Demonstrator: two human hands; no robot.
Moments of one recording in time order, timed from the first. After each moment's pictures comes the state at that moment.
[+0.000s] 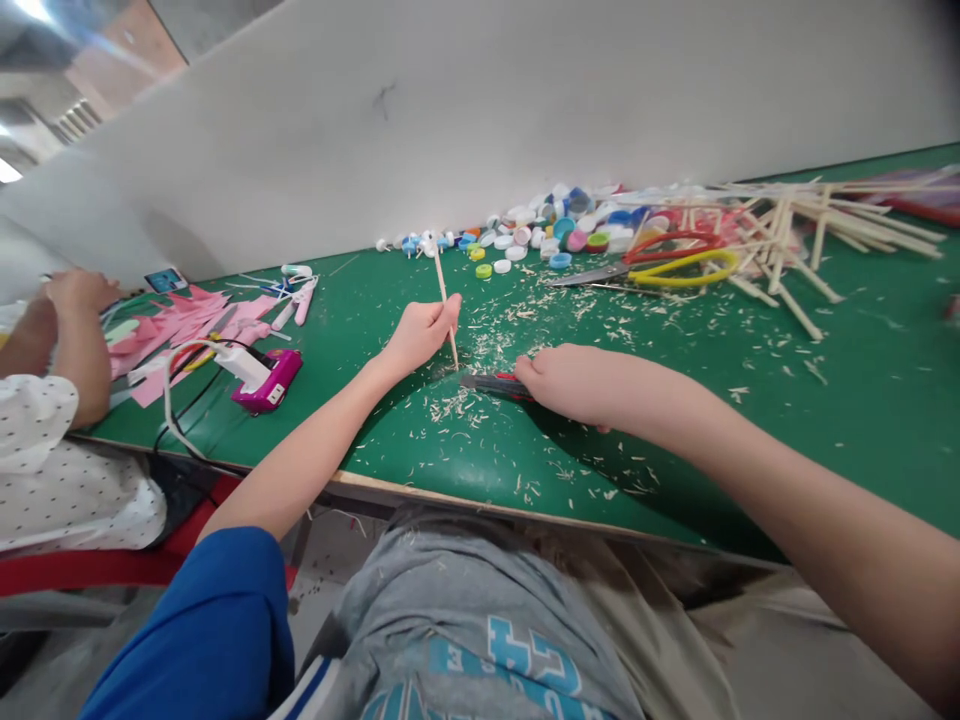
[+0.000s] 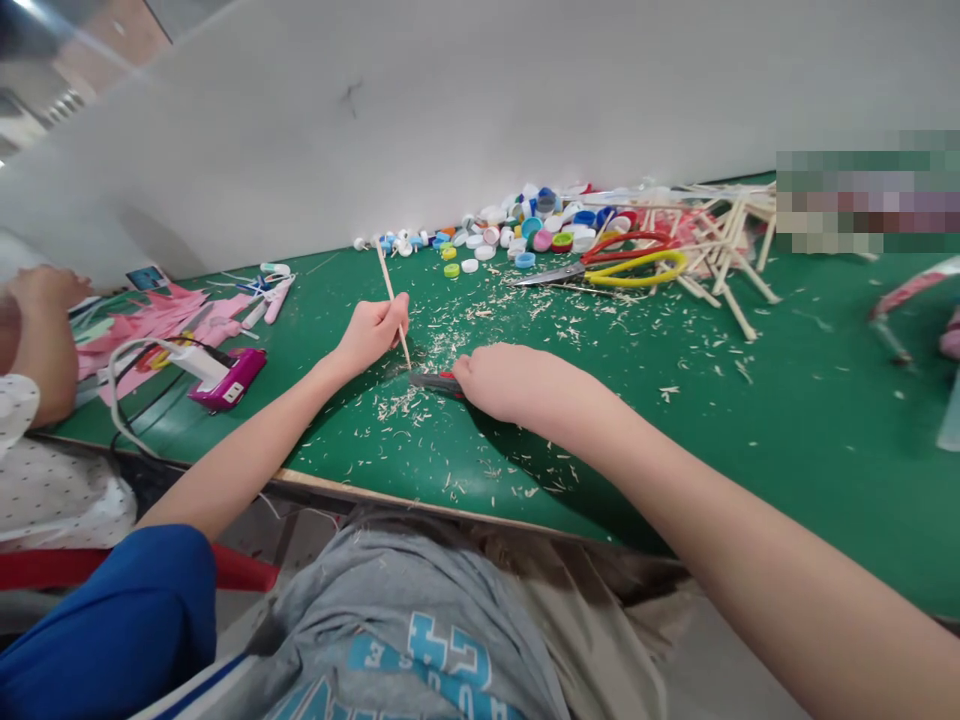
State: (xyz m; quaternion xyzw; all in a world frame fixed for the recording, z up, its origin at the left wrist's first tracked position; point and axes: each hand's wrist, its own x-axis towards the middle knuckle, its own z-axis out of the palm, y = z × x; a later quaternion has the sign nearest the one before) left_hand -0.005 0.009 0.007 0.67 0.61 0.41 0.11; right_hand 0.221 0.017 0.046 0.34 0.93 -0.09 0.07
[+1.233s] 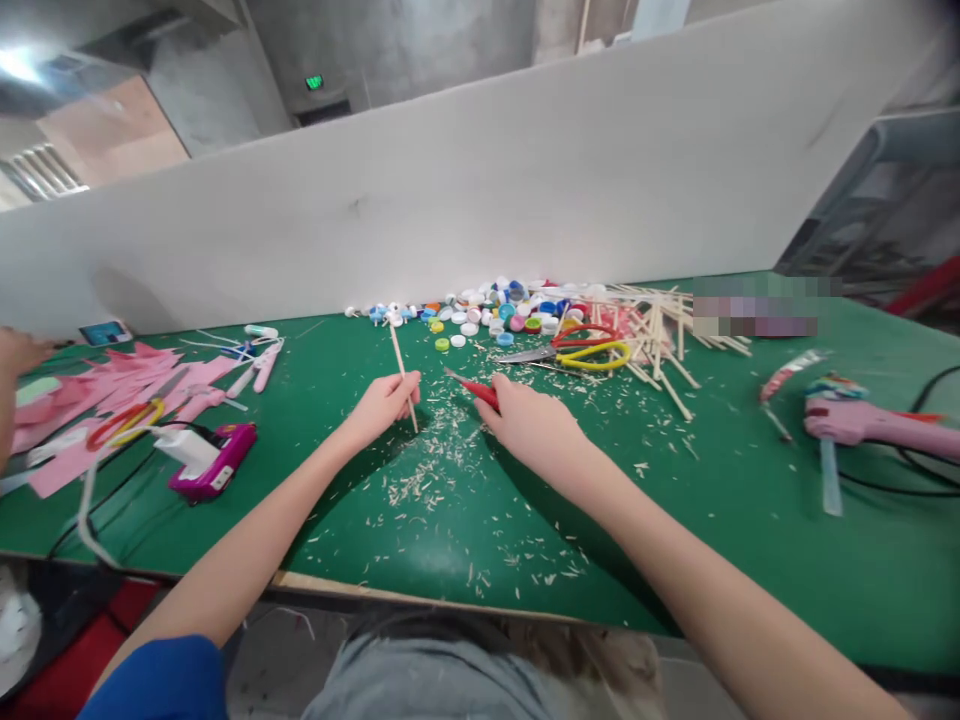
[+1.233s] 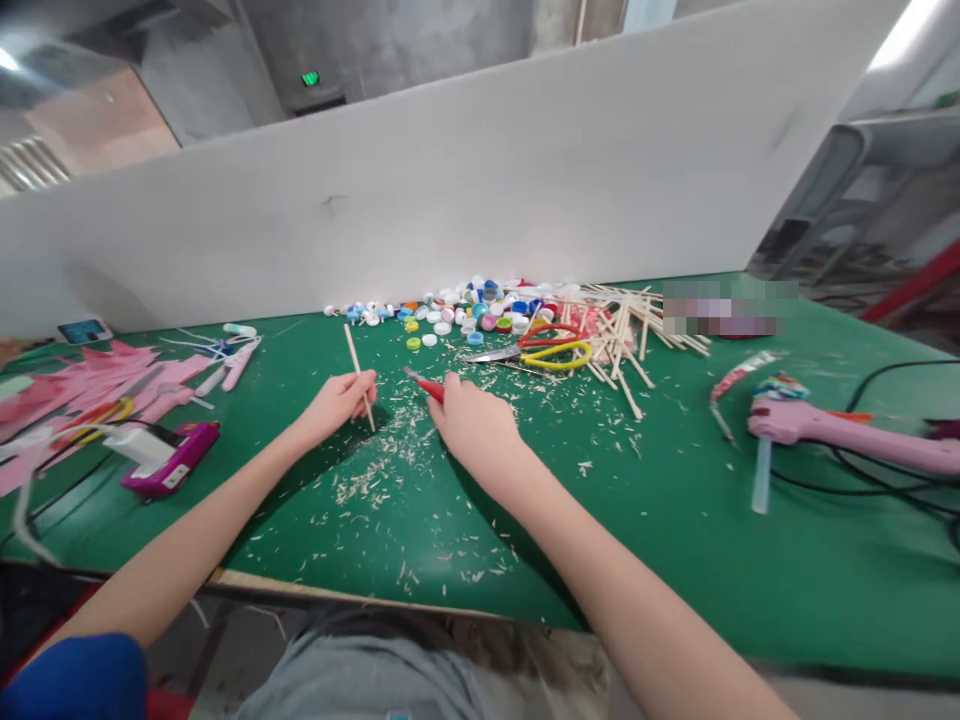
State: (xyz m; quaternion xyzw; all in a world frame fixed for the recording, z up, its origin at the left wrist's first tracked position) left_hand 0.003 0.014 0.017 0.59 0.64 0.41 0.28; right_hand 0.224 0.036 0.055 0.50 0.86 -0.08 -0.05
